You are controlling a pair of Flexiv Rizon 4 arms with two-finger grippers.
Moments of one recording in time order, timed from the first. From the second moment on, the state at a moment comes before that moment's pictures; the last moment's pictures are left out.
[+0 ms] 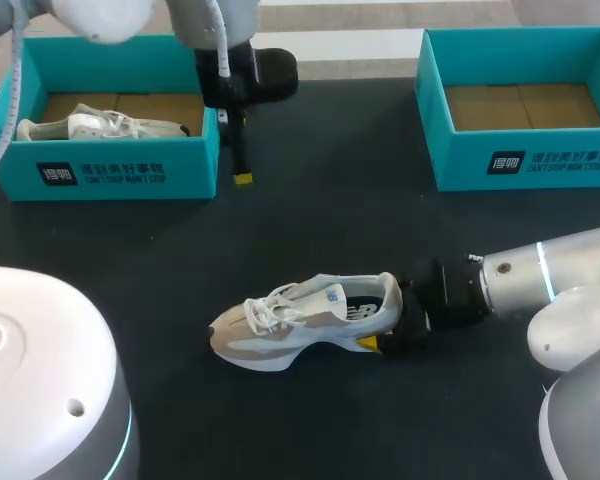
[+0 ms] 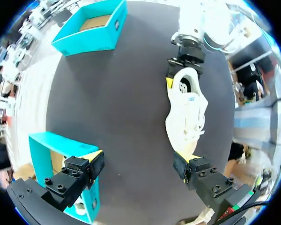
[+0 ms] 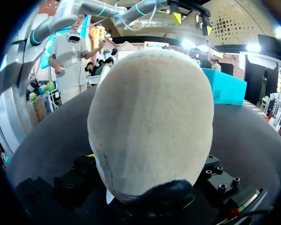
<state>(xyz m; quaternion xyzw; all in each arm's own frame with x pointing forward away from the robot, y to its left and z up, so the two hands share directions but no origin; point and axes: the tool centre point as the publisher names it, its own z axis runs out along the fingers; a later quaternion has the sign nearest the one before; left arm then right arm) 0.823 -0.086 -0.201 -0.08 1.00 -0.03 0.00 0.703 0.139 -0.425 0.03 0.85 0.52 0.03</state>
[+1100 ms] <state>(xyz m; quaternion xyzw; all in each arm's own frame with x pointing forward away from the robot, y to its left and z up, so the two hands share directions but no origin) 0.806 -0.137 -0.211 -0.32 0.95 0.01 0.04 0.703 0.138 -0.425 0.03 0.85 0.52 0.03</state>
